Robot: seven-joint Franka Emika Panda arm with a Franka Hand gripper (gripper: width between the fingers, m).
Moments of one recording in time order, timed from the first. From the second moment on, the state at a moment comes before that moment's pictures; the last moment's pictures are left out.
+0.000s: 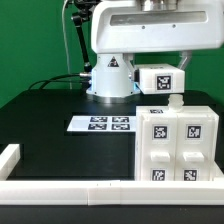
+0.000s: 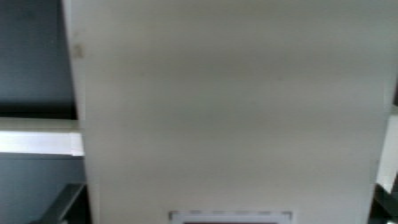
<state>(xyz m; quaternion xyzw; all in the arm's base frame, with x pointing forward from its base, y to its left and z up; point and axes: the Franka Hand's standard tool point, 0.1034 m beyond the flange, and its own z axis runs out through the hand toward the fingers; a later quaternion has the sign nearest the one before) 0.600 0.055 0.177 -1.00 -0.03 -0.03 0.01</state>
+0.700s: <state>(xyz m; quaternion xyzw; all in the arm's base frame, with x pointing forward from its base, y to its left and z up) 0.613 0.085 0.166 -1.00 -0.02 -0.01 0.02</state>
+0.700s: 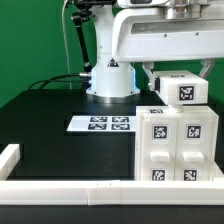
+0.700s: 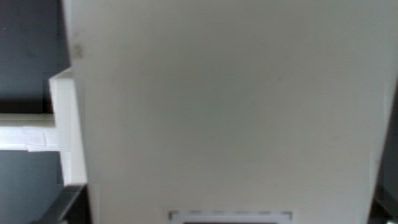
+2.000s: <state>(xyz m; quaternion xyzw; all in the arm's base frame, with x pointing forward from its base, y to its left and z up) 0.620 0.081 0.156 -1.00 -0.03 -0.03 0.02</state>
